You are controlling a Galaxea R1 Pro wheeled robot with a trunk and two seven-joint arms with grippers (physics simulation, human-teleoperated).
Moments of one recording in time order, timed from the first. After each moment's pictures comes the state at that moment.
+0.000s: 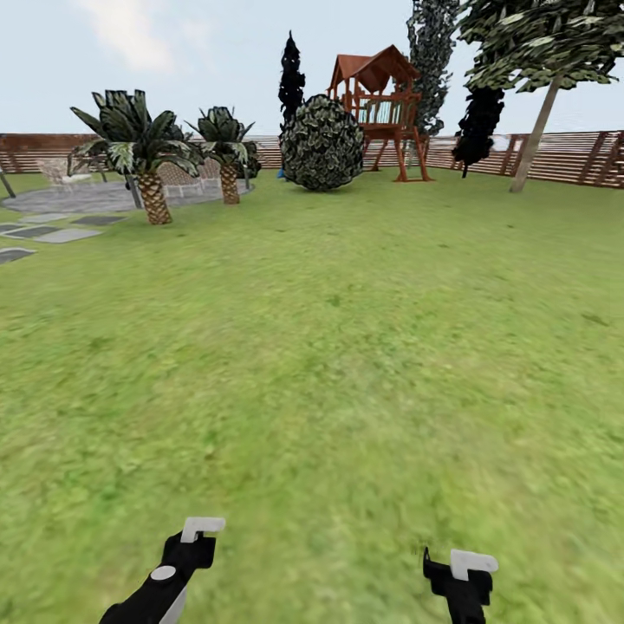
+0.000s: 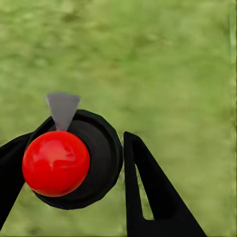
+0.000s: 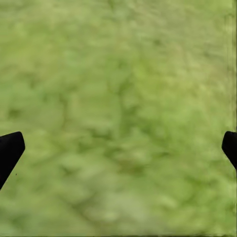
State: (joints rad) left arm -0.49 0.02 0.00 -0.33 -0.05 -0.10 0.07; right arm -0.44 0.00 -0.30 -0.15 0.29 -0.50 -0.26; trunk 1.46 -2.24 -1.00
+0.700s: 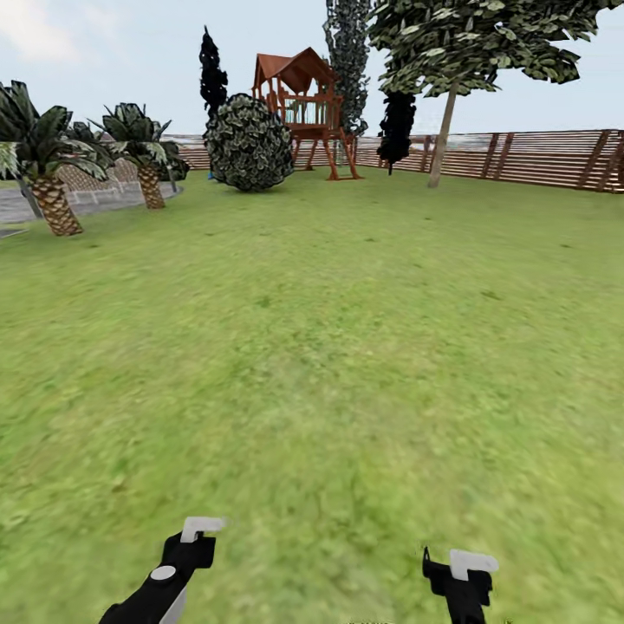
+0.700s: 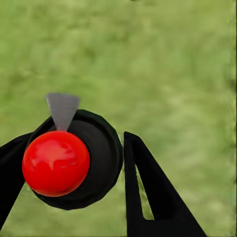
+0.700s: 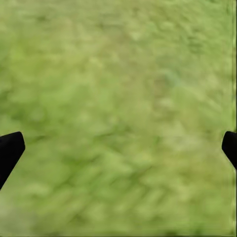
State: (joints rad) left arm -0.49 0.02 0.00 -0.33 -0.05 -0.09 0.07; right arm -0.44 0.00 -0.30 -0.15 0.29 -0.50 -0.26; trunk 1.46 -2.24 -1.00
